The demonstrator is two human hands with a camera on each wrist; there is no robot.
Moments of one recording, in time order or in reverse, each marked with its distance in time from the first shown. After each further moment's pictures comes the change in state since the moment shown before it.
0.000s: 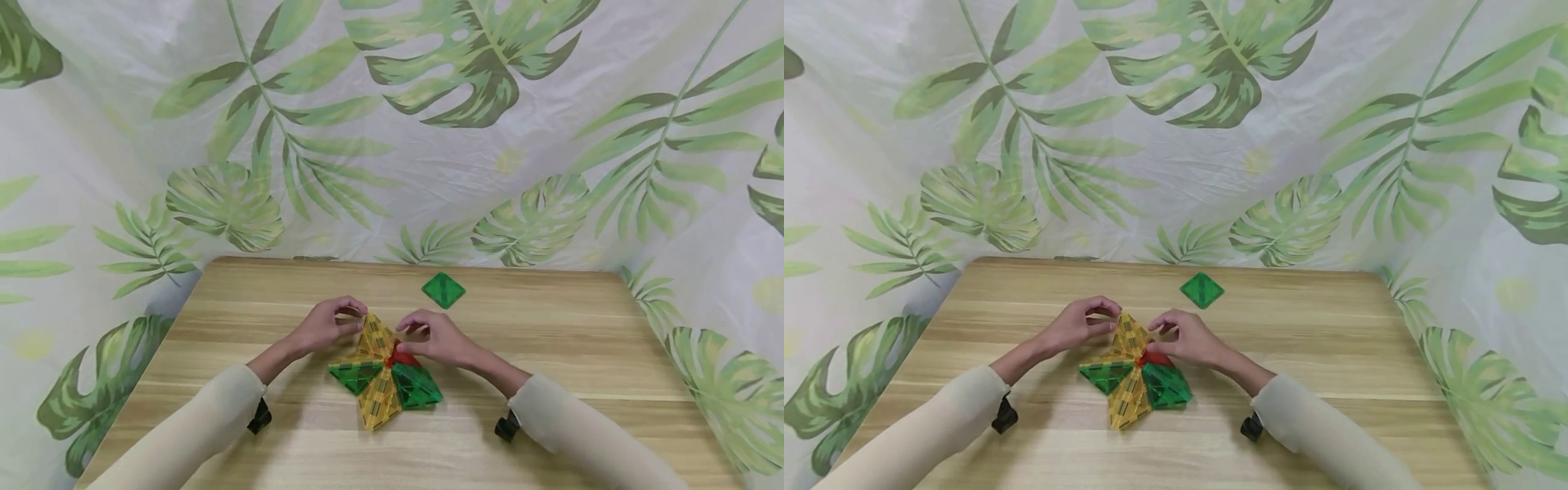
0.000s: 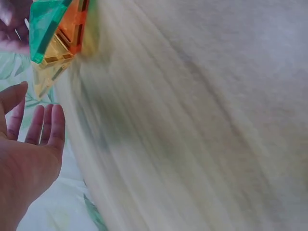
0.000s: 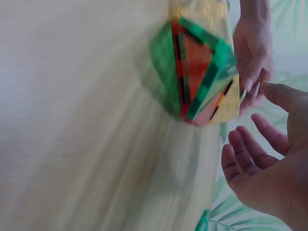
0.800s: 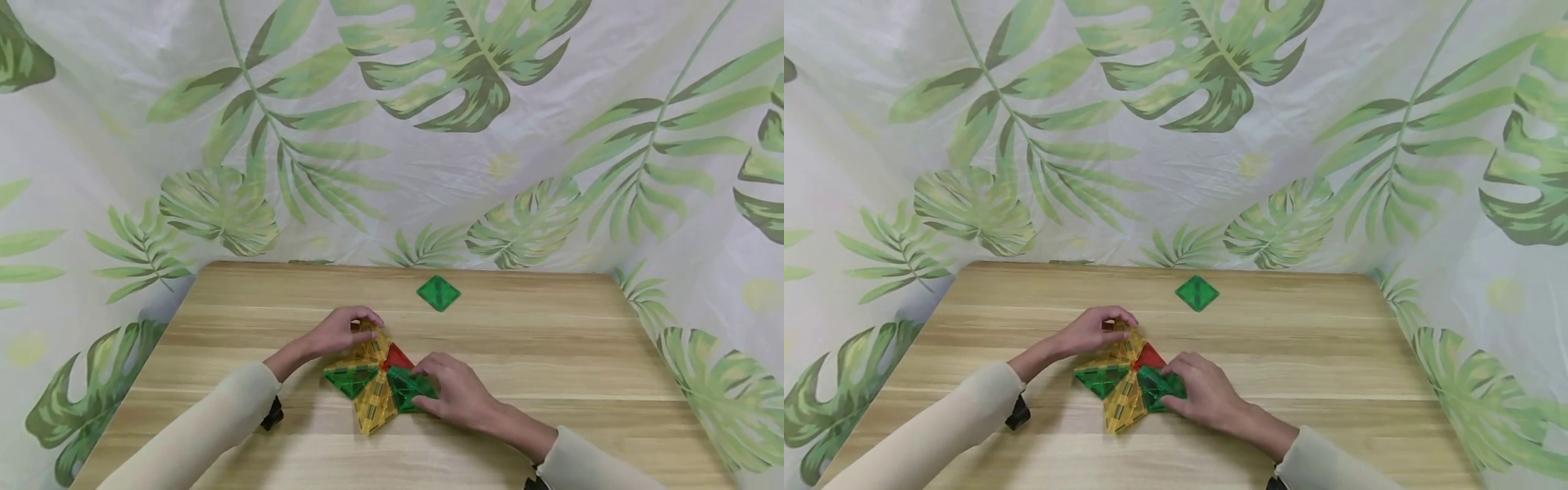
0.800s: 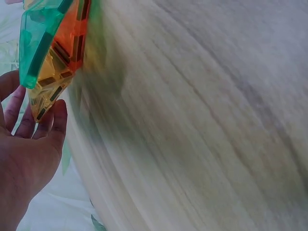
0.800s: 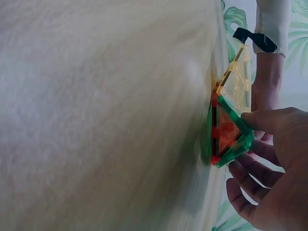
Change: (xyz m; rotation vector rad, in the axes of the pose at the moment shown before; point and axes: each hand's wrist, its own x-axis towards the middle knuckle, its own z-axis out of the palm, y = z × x) left_hand 0.018 0.010 0.021 0.122 -0.154 0.068; right_hand -0.079 -0.007 0.028 -0.479 0.160 -0.152
